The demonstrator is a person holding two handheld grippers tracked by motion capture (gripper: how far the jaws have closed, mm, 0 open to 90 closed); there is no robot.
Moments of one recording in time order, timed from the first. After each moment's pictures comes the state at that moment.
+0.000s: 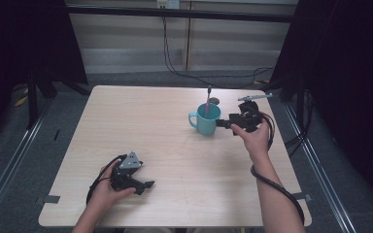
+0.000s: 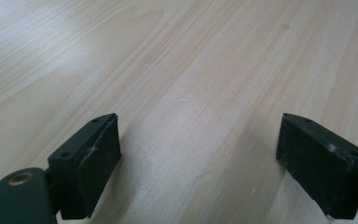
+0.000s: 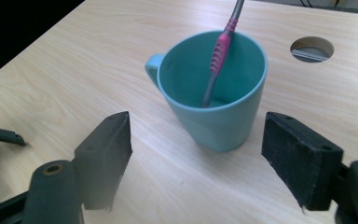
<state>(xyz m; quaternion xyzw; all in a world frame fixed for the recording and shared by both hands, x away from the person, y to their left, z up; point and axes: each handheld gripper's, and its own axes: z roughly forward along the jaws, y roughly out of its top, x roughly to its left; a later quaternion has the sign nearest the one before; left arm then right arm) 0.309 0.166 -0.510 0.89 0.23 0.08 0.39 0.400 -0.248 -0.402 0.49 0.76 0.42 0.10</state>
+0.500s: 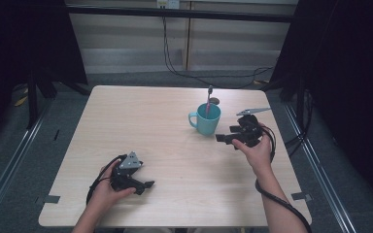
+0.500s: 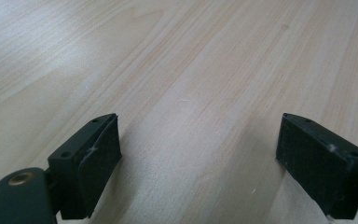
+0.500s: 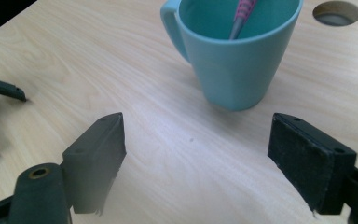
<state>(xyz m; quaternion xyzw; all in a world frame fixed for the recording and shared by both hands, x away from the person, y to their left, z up) 0.309 0.166 -0.510 0.89 0.23 0.08 0.39 0.370 -0.247 -0.425 0.47 0.78 0.40 0.10</state>
